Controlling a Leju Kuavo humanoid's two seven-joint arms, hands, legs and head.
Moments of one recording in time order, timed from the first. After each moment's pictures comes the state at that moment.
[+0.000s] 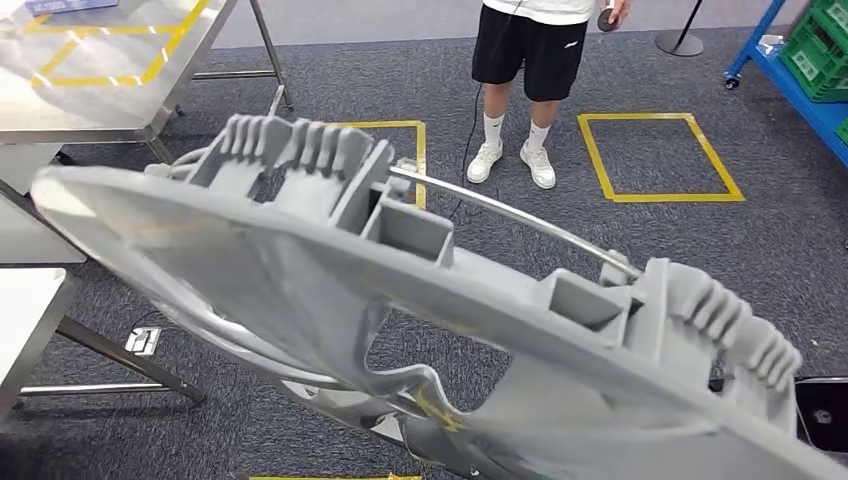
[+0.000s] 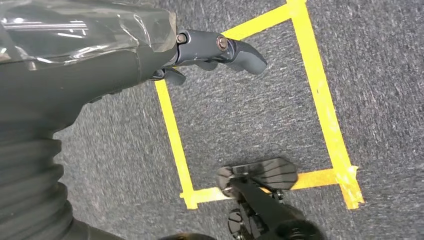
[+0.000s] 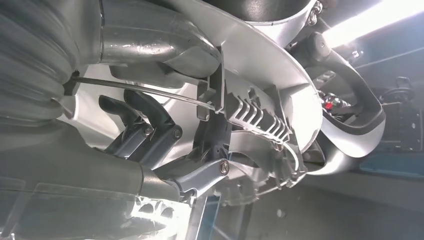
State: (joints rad) left arm 0.05 0.18 -0.82 -0.48 0.59 0.27 -0.15; right arm -0.07 -0.04 0.35 -2.02 -0.79 0.96 -0.26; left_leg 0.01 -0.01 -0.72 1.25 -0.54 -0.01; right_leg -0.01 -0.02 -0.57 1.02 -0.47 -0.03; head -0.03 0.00
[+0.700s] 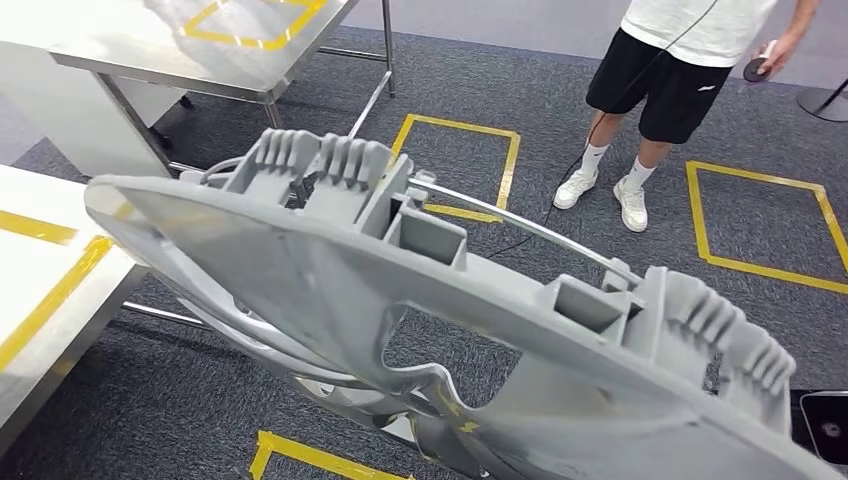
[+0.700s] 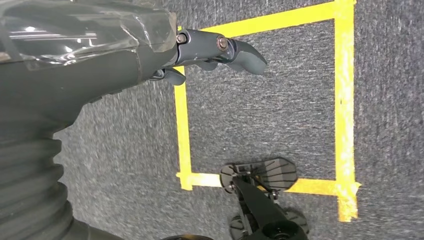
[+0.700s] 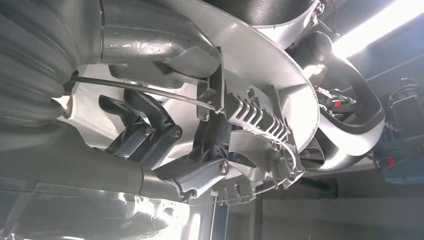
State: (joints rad) left arm 0.03 0.18 -0.86 -0.48 0.60 0.25 -0.15; right arm -0.05 -0.06 0.34 -2.03 -0.76 0.96 -0.32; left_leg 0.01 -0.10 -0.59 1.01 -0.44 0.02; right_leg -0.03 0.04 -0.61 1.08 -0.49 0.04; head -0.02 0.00
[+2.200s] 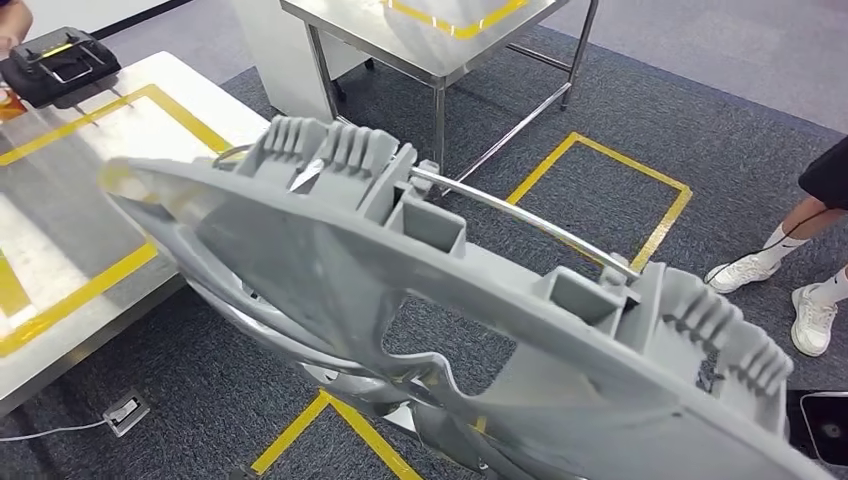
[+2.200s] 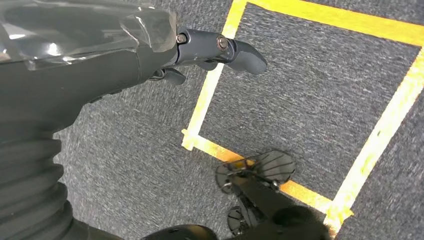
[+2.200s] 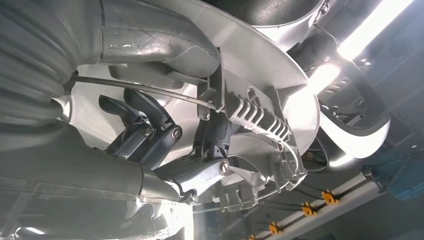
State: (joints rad) left arm 0.02 0.18 -0.88 -0.46 0.60 0.24 -0.15; right arm -0.04 -0.04 0.33 -2.03 -0.75 0.97 -0.29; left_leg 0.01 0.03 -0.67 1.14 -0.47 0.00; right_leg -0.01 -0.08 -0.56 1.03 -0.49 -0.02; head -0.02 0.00
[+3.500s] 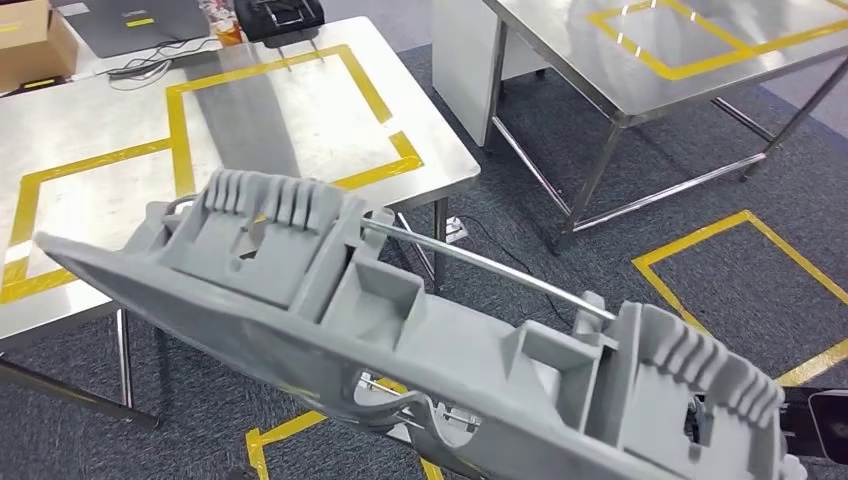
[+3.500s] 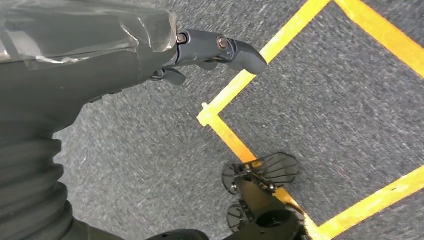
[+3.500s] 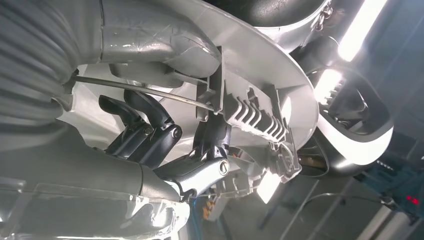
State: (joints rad) left arm 0.00 0.17 -0.88 -0.43 0.61 0.23 -0.17; right arm -0.07 -0.05 0.33 -2.03 -0.74 0.97 -0.30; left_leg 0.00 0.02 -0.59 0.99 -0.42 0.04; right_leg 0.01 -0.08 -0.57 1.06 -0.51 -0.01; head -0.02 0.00
